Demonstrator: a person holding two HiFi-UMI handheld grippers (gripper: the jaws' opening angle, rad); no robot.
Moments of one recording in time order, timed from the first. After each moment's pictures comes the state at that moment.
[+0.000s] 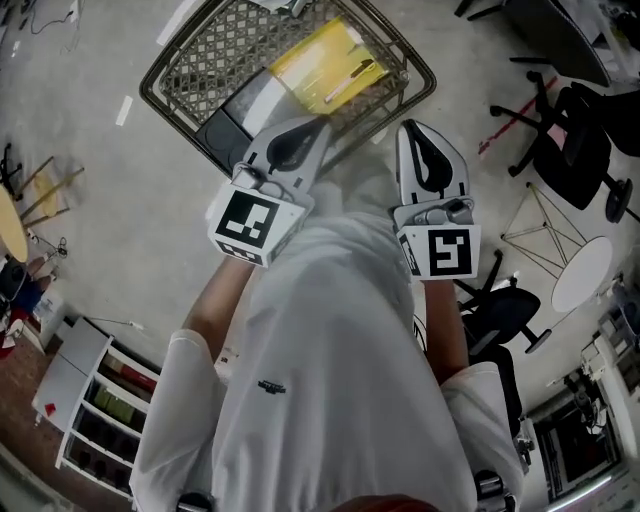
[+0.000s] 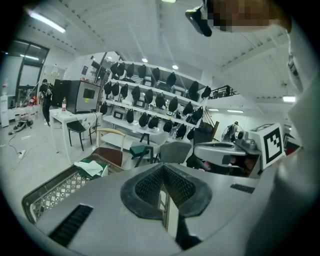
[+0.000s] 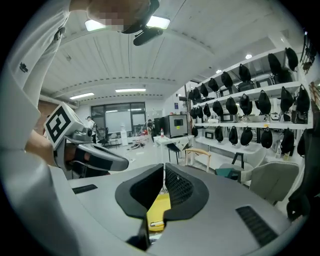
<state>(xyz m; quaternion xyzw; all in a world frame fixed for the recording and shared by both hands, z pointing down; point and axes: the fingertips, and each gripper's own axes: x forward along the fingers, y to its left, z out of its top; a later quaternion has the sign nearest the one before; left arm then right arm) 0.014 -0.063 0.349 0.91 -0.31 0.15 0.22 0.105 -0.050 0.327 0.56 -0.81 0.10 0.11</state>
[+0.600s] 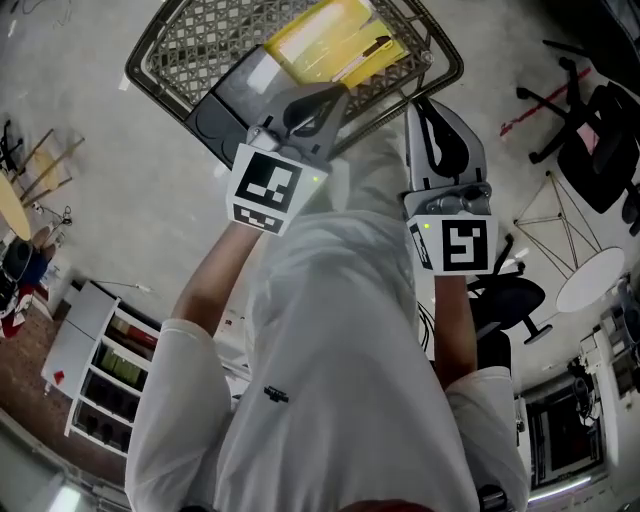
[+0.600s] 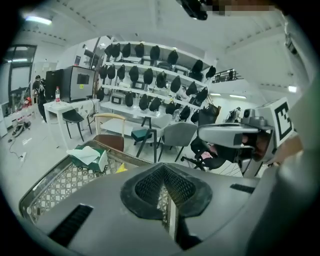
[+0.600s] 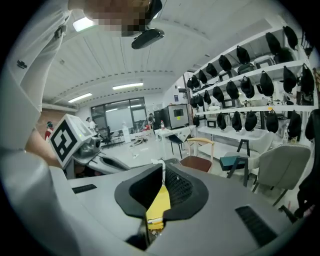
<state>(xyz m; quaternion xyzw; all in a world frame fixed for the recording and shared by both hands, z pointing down) 0.040 -0.097 0.451 0.90 -0.29 0.25 0.22 0.115 -0.088 0.397 0.54 -0.82 0.16 0.12</state>
